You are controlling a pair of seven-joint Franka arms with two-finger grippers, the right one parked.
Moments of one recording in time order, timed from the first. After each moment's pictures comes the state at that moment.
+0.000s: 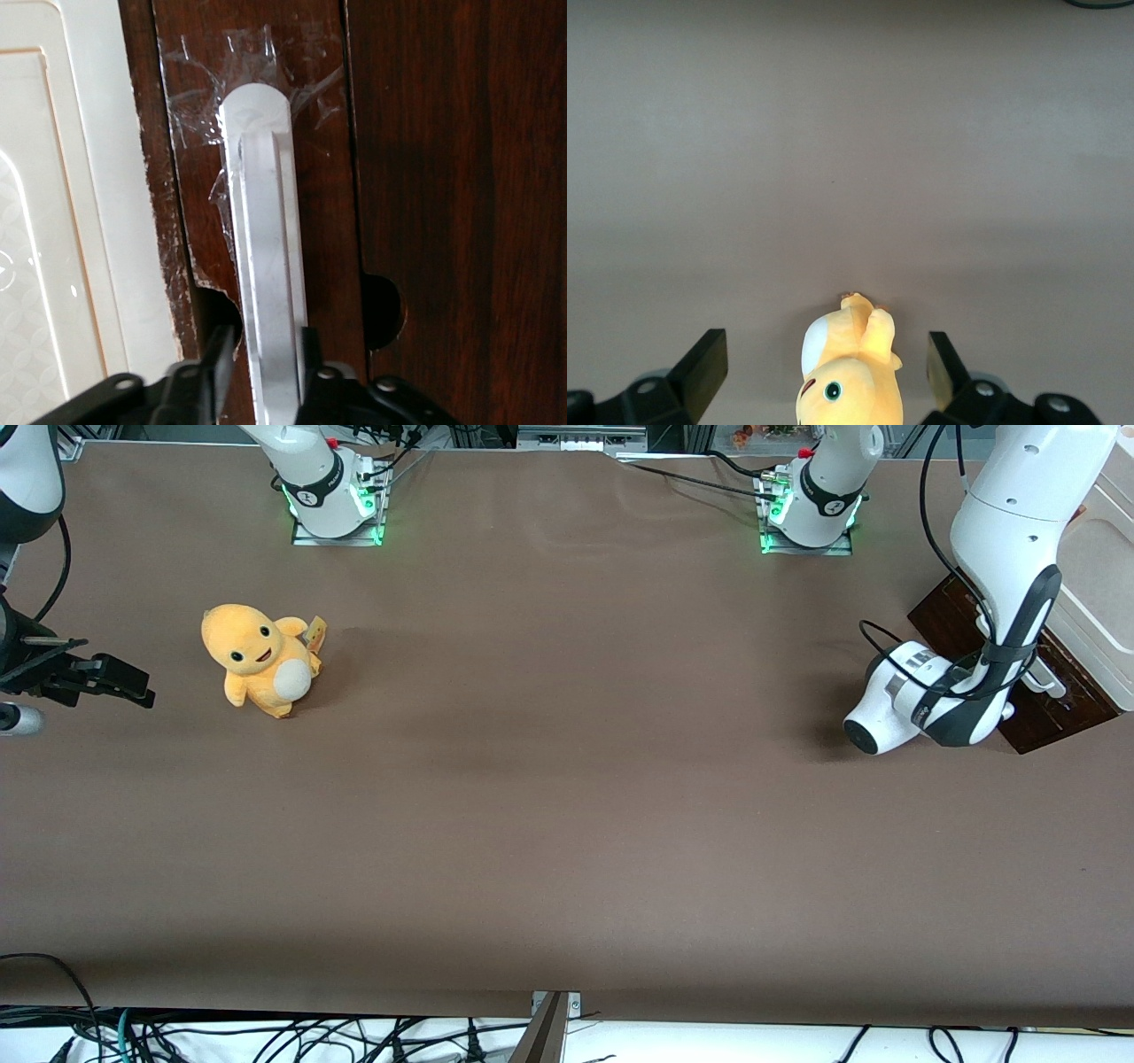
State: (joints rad) arm 0.20 0.60 -0.22 -2.05 1.09 1.28 -1.10
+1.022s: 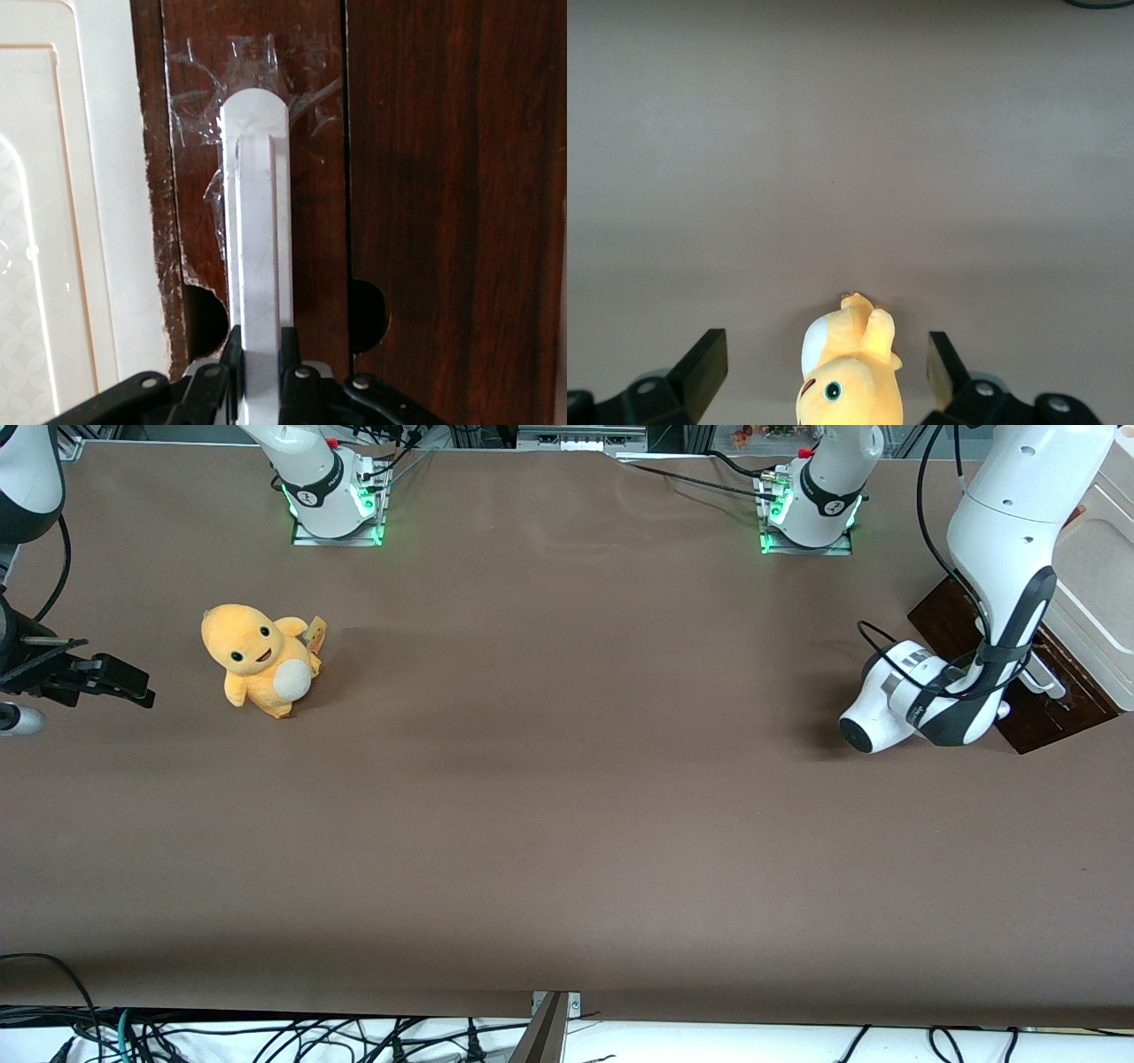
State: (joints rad) arm 0.19 0.60 -0.22 -2.06 1.10 1.30 -1.16
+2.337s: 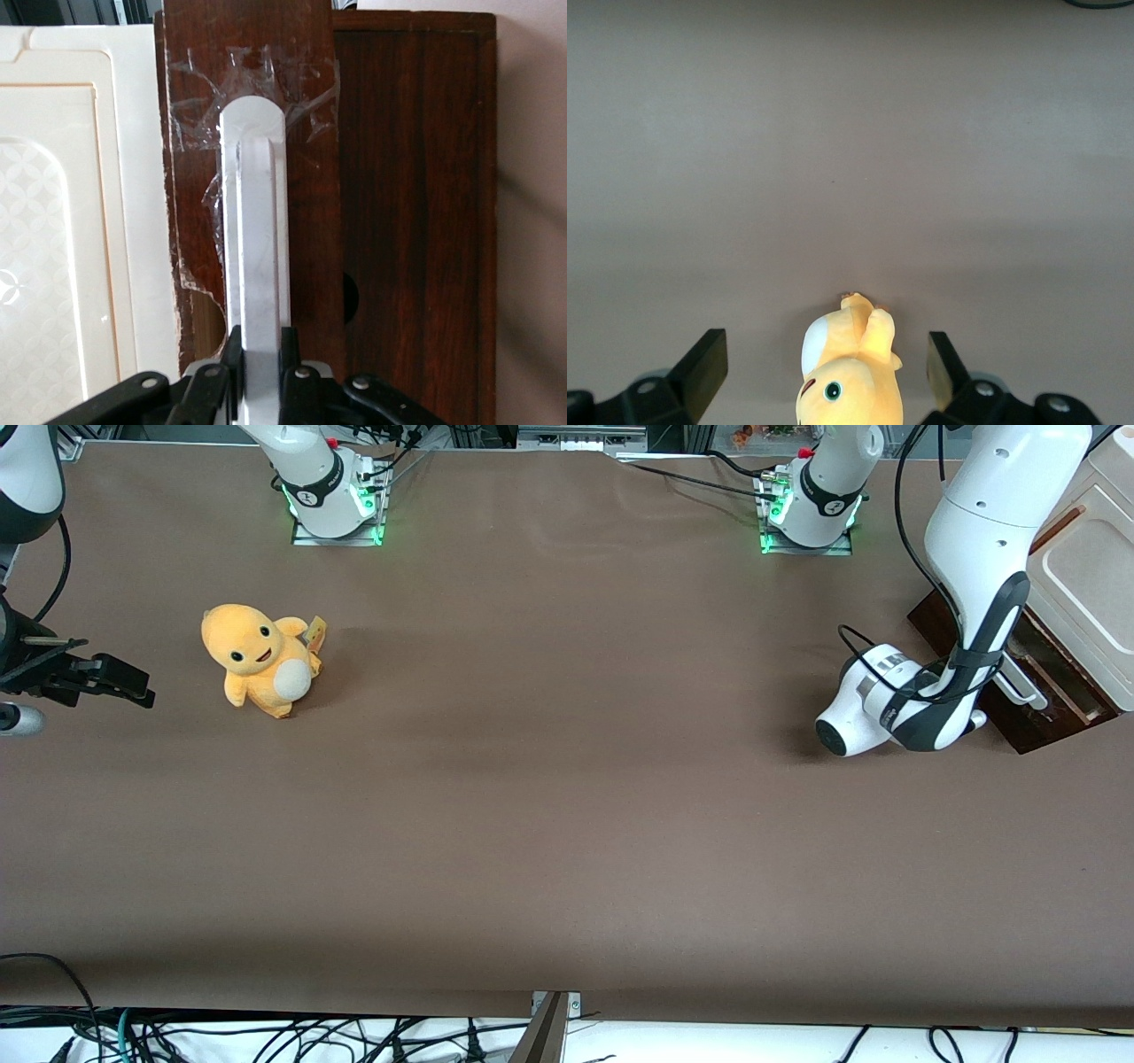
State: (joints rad) arm 0.12 0.62 -0.22 -2.01 1.07 1.29 -1.15
